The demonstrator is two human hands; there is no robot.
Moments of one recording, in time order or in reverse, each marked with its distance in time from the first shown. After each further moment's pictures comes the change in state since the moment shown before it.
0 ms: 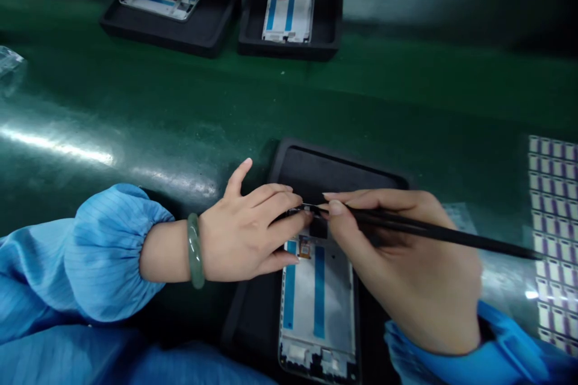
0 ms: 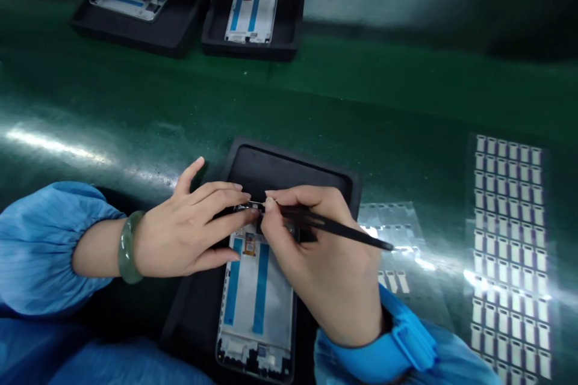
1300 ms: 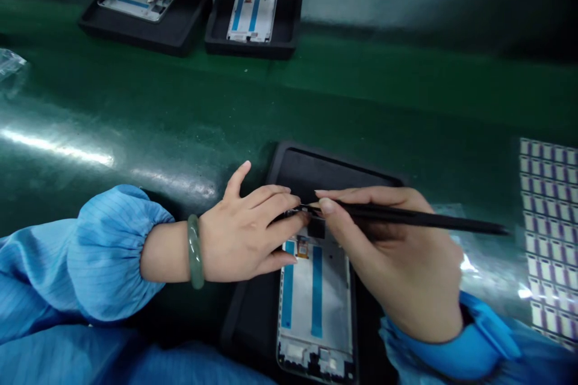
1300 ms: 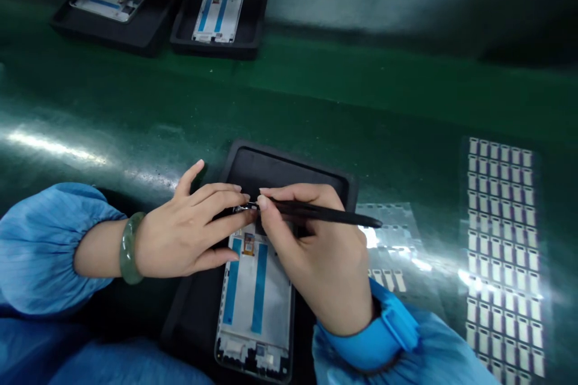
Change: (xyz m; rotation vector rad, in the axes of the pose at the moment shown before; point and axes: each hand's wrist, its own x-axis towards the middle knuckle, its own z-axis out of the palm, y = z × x) left_hand -0.001 0.000 0.002 0.009 -0.002 -0.005; right_hand 0.004 0.000 0.004 0.012 0.018 -0.008
